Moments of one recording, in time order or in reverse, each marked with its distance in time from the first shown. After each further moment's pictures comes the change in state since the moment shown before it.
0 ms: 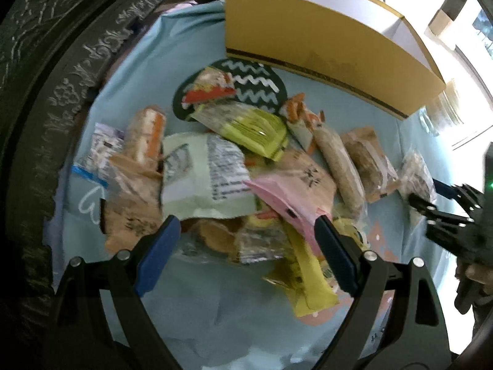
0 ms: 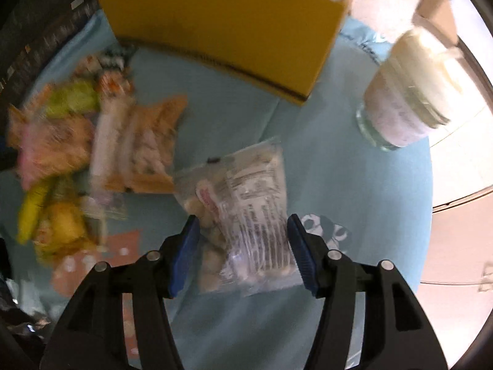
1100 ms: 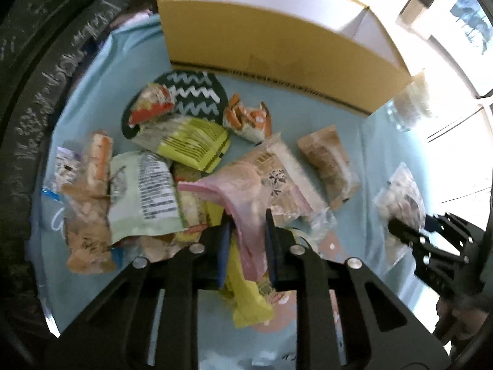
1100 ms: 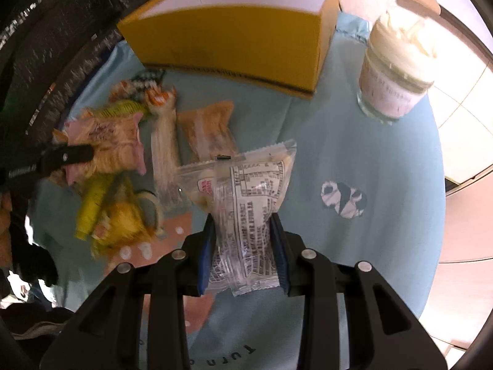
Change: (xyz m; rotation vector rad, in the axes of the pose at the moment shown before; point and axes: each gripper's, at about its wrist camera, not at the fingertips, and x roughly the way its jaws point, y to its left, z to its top) left arm -0.006 -0.050 0.015 0.061 -0.003 -0.091; right arm -0.047 -0.018 -0.010 0.144 -0.082 0.205
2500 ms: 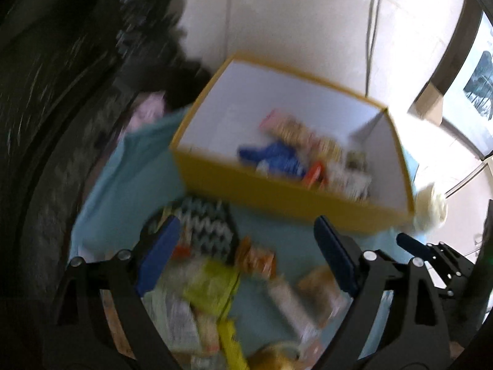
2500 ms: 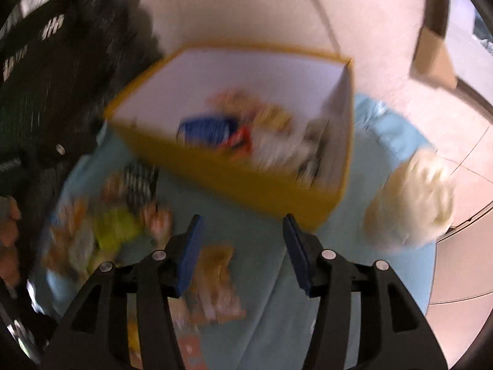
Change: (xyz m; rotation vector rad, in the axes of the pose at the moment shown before) left arm -0.028 0.017 0.107 -0.073 -0.252 0.039; right arm 0.003 0.005 0.102 -0.027 -0.167 -0.040
